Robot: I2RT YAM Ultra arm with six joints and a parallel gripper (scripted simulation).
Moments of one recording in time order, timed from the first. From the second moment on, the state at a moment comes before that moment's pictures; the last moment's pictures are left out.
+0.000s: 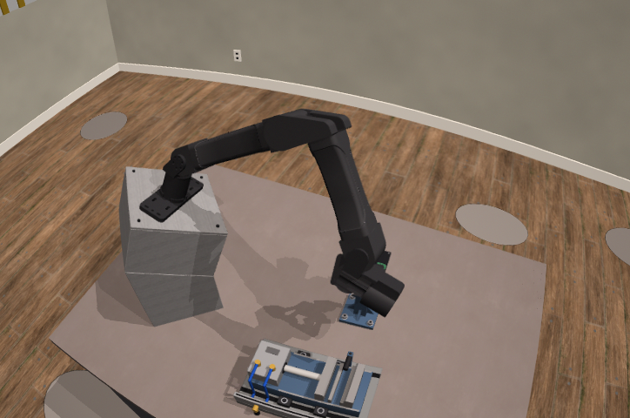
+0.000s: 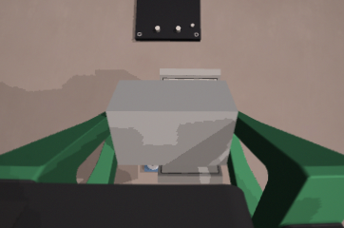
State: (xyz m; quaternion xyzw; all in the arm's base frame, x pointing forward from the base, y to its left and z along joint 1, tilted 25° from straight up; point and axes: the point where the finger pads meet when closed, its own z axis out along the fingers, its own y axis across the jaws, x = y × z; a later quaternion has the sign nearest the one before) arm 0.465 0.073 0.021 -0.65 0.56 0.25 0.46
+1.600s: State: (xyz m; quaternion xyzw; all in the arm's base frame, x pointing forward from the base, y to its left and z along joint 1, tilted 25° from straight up) arm 0.458 0.069 0.034 -0.65 0.56 0.25 0.46
